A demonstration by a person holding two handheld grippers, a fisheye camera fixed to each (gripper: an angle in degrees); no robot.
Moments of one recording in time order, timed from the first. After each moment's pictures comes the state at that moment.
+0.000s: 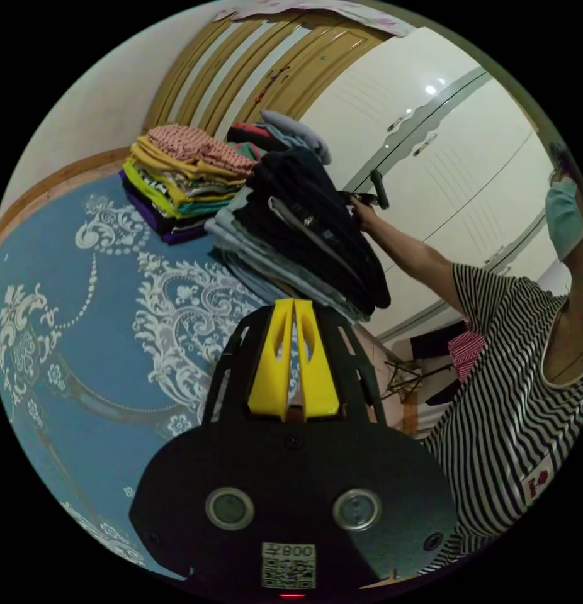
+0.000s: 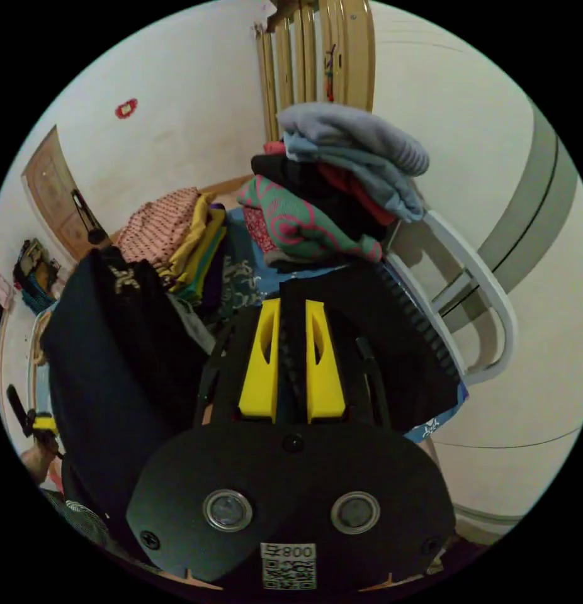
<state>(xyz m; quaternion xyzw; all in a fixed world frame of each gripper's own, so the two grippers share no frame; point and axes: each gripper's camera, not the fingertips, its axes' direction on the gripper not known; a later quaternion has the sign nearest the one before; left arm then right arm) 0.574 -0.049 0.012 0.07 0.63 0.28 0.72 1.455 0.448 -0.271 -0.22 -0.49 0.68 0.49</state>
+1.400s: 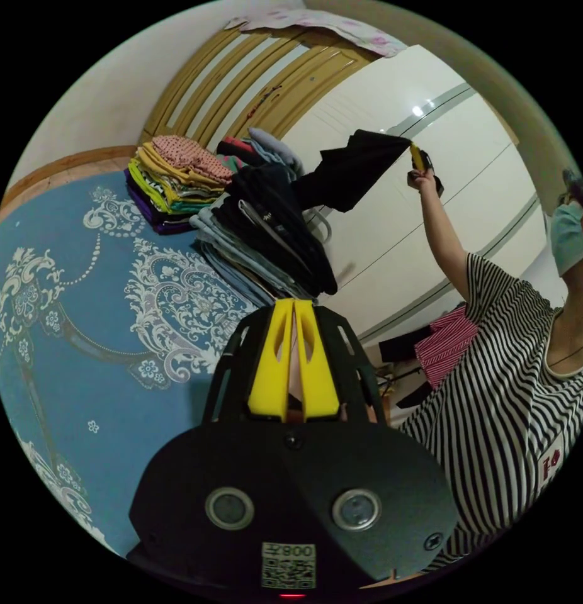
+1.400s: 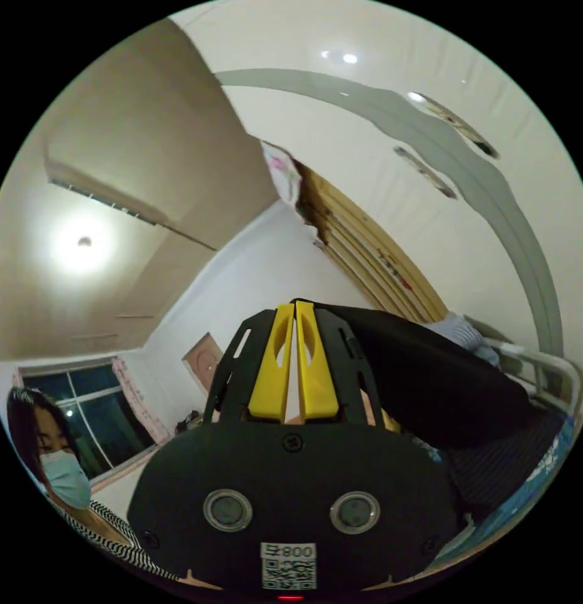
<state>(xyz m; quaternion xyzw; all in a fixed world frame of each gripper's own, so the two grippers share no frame) 0.302 0.191 -0.096 0.09 0.69 0.24 0.68 1.644 0.394 -0.729 0.23 -0.28 0.91 0.20</state>
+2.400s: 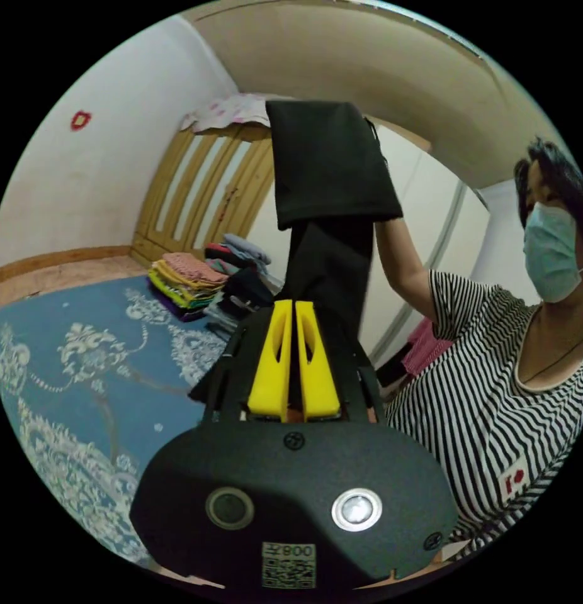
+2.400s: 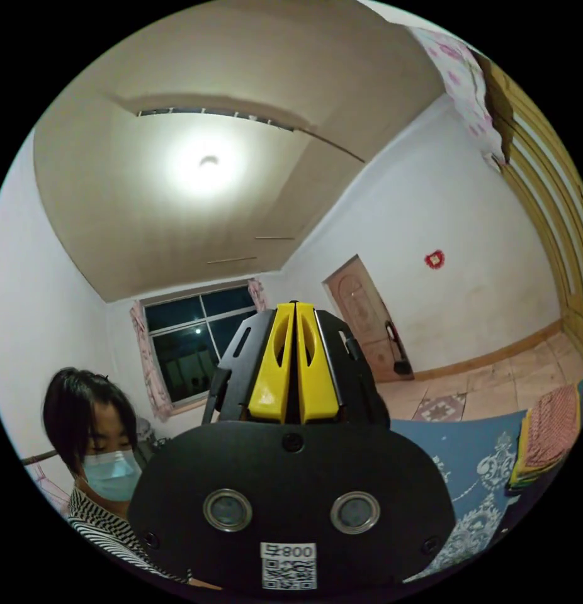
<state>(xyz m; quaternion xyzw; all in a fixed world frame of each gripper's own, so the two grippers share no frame) -0.104 0.380 -0.260 0.28 0.69 0.18 0.64 1.618 -0.083 -0.870 0.48 -0.48 0.71 0.18</state>
